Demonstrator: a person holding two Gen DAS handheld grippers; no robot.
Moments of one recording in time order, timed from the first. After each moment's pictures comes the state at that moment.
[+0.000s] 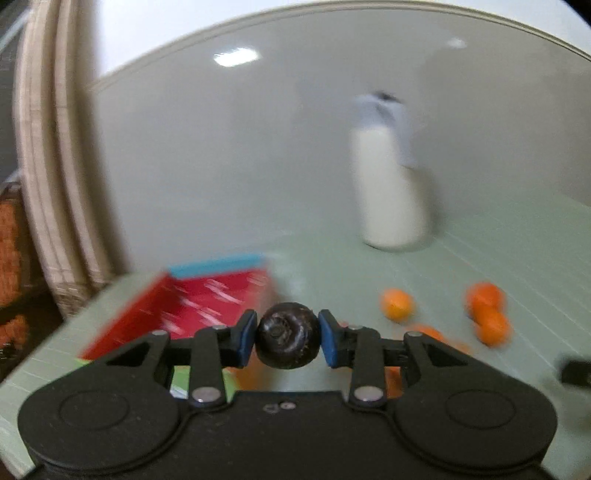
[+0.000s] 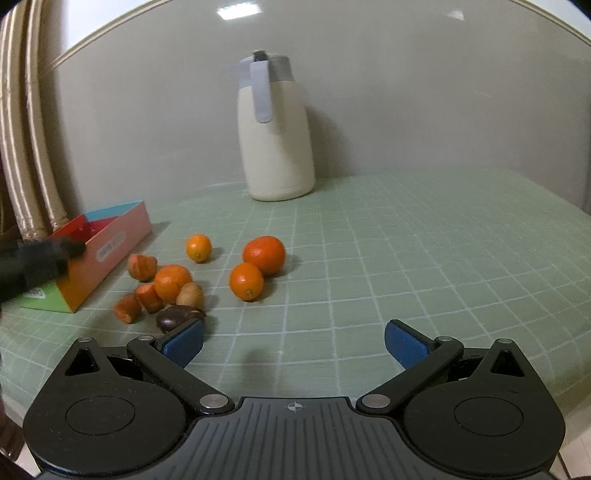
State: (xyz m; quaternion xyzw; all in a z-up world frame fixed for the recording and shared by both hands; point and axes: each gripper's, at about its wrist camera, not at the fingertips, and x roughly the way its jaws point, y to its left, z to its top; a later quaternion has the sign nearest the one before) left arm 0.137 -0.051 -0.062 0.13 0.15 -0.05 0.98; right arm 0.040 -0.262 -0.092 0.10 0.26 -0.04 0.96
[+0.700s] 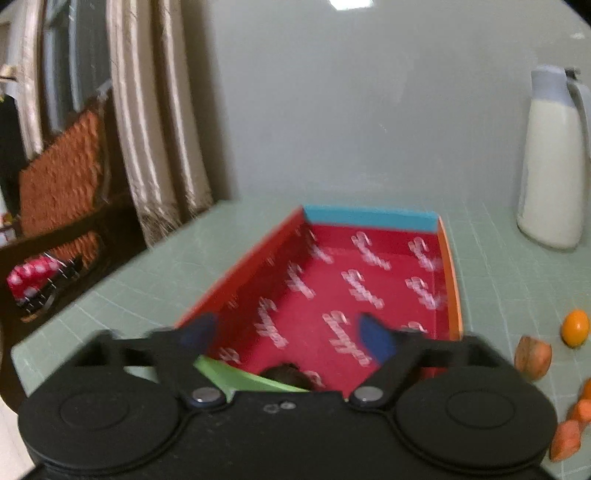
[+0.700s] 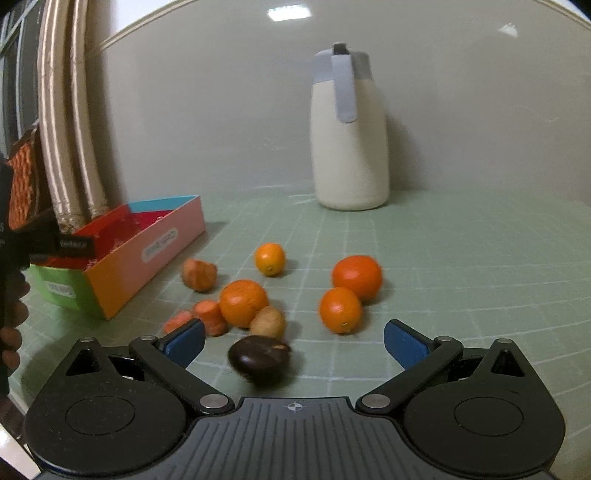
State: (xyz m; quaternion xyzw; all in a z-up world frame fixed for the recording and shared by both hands) left arm 0.213 0.032 -0.066 0.06 0.23 0.11 0.97; right arm 0.089 -0.217 -0.100 0.08 0.24 0.03 0.97
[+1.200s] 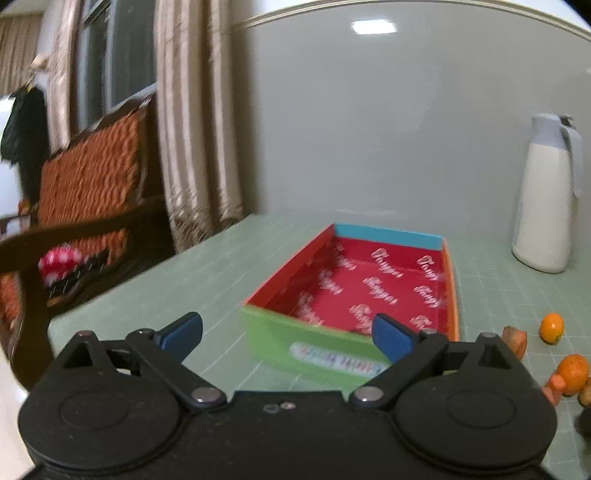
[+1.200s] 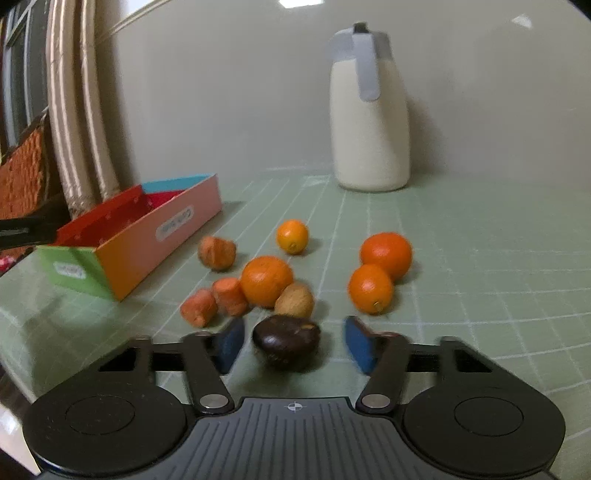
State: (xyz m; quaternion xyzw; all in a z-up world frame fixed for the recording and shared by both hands) left arm 0.149 0.058 -0.053 0.01 0.21 0.12 0.97; right arm 0.096 -0.206 -0.111 0.07 0.27 0.06 0.96
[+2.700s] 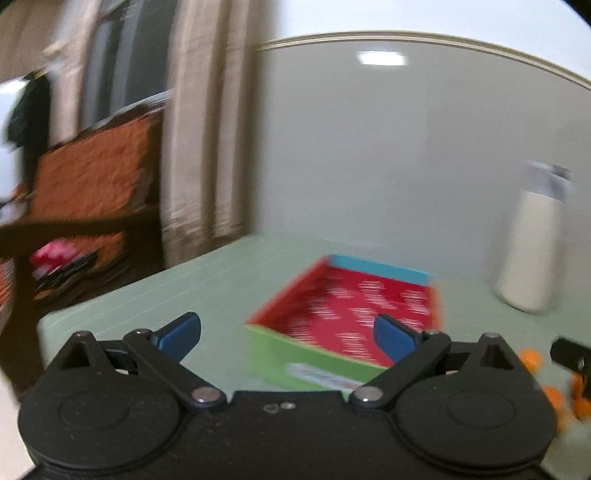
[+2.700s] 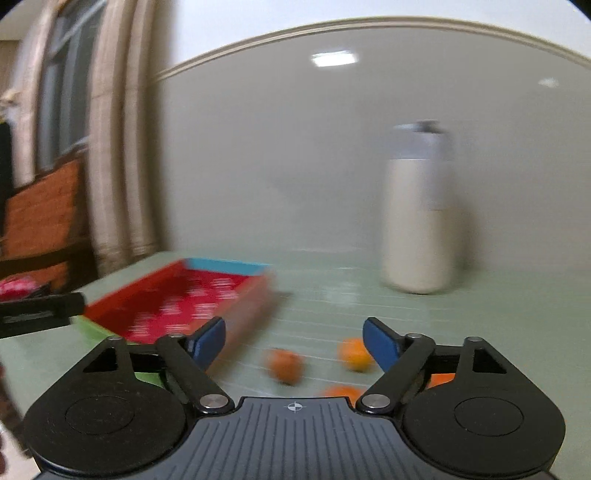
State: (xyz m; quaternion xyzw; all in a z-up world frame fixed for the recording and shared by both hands) left arm 0.125 0.059 -0.040 -0.02 0.16 0.08 0.98; right arm 0.106 -0.167 -0.056 0.04 0.15 0.06 0.99
